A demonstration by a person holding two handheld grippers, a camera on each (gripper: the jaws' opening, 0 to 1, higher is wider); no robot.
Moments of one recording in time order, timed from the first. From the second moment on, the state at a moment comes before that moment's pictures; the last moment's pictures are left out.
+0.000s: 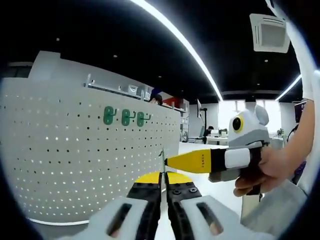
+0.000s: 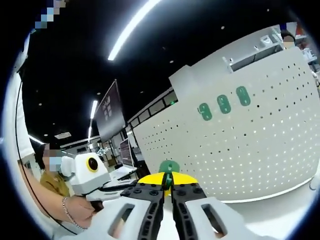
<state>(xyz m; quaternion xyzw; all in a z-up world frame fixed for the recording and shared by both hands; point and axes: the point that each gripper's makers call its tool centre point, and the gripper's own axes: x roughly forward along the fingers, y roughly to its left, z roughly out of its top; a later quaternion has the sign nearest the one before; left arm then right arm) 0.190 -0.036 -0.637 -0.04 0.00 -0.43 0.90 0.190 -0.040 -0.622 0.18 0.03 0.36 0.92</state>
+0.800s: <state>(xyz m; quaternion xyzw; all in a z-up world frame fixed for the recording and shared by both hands) 0.194 -0.037 -0.653 -0.04 0.03 -0.44 0.90 0.188 -0.045 -0.623 0.21 0.05 0.35 0.91</state>
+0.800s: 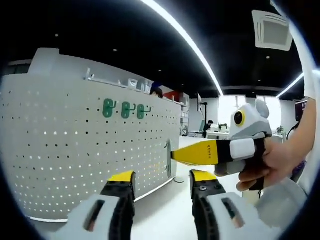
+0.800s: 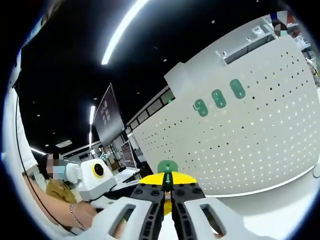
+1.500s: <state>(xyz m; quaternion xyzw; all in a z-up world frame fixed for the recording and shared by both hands) 0.196 -0.031 -0.669 -0.03 0.06 -0.43 0.90 0.189 -0.048 -0.618 -0.01 0.02 0.32 0.95</state>
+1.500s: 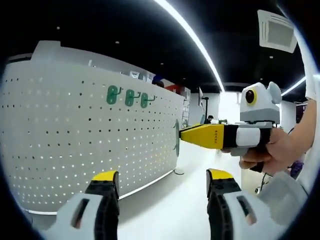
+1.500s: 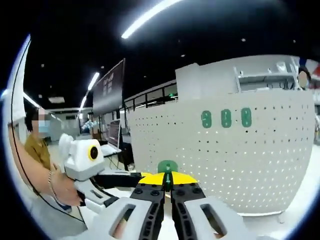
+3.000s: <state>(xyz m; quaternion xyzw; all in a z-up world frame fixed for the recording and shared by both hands) 0.174 0.048 -0.693 0.01 0.09 -0.42 0.90 0.258 -0.139 -0.587 0.03 0.00 0.24 0.97</state>
